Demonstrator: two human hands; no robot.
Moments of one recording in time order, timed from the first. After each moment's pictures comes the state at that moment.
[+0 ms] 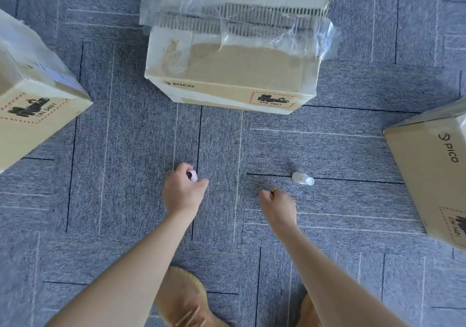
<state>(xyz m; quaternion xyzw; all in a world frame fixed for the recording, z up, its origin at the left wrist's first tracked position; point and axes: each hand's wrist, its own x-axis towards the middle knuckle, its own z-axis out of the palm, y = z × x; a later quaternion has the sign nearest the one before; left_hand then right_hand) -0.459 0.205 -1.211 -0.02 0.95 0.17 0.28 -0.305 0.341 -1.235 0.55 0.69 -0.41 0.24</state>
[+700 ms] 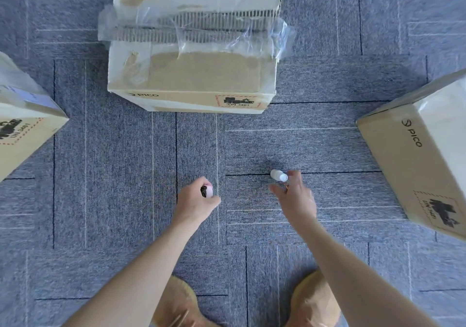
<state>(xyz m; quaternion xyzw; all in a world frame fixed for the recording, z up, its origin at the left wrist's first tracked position) -0.416 0.241 -1.204 0.09 0.88 0.18 0.44 -0.256 0.414 -1.227 0.55 0.74 -0.34 0.22</state>
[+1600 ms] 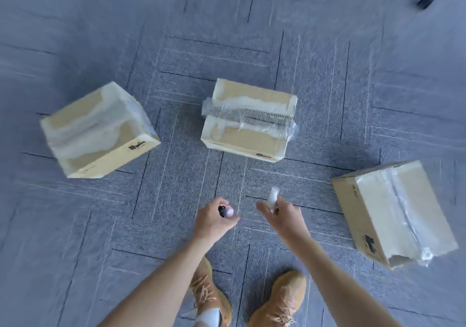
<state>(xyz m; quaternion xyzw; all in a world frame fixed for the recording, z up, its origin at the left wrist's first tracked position) -0.431 0.215 -0.926 0.03 0.85 0.28 0.44 -0.331 0.390 -0.925 0.36 0.81 -0.38 0.26</state>
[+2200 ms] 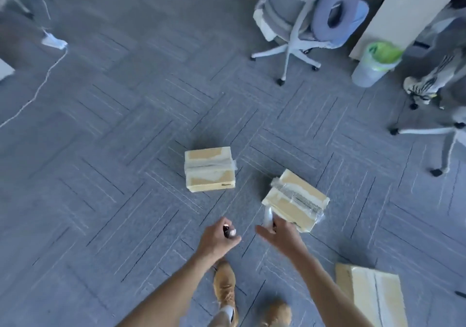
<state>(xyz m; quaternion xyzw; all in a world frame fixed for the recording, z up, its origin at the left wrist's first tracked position) -0.468 0.026 -0.500 -0.08 0.86 0.39 0.32 -0.457 0.232 -0.476 0.14 0.89 -0.33 0.29</state>
